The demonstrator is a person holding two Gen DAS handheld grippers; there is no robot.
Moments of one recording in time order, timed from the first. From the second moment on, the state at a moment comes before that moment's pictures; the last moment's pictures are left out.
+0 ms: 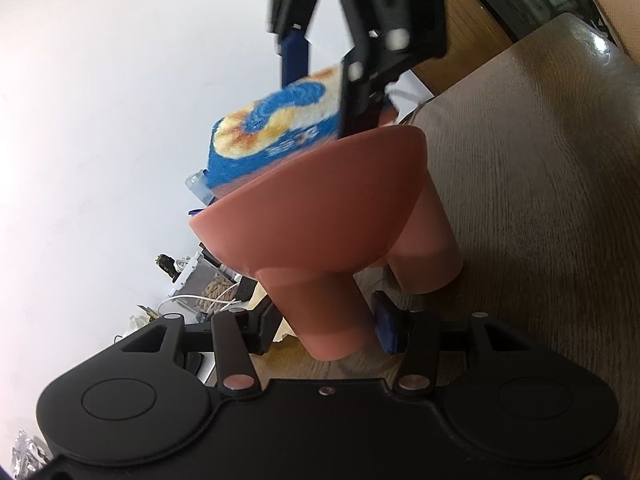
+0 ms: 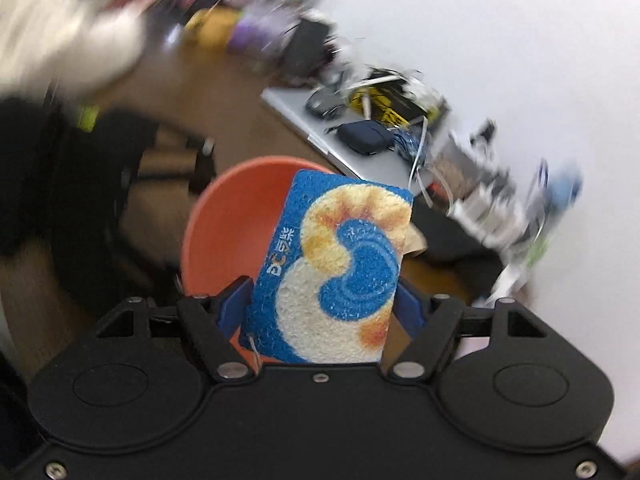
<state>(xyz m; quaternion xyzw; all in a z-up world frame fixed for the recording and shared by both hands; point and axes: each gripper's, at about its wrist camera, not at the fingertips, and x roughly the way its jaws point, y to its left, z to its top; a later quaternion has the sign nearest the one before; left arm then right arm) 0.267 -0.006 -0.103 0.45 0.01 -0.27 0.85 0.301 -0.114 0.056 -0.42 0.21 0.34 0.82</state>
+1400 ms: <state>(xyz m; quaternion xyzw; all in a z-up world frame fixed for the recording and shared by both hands) 0.270 -0.003 -0.102 0.45 0.02 -0.27 0.85 0.330 -0.183 0.056 -0.03 0.28 0.32 0.90</state>
